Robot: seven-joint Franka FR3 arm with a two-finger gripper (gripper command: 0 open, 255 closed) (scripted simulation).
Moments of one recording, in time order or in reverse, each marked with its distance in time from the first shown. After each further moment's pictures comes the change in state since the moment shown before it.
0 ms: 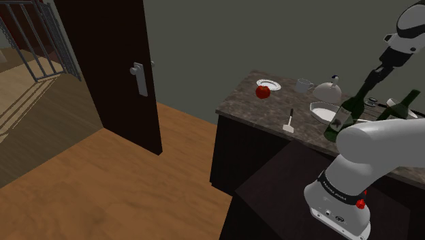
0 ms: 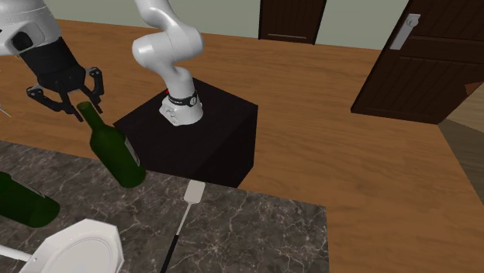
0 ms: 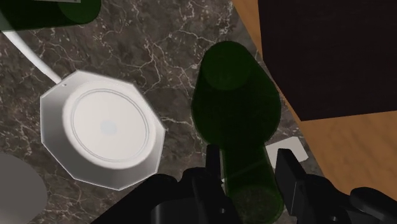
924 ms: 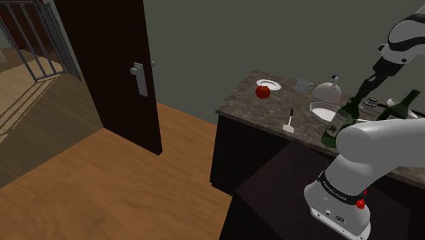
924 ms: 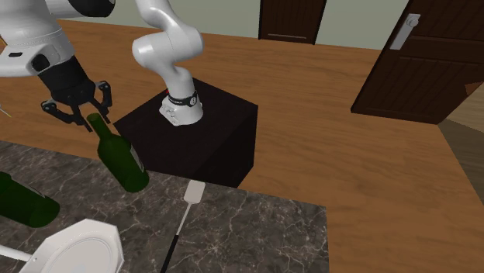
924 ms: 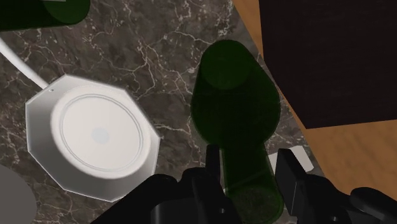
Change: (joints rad) arm -0.009 0.008 -0.040 -0.083 -0.033 0.092 0.006
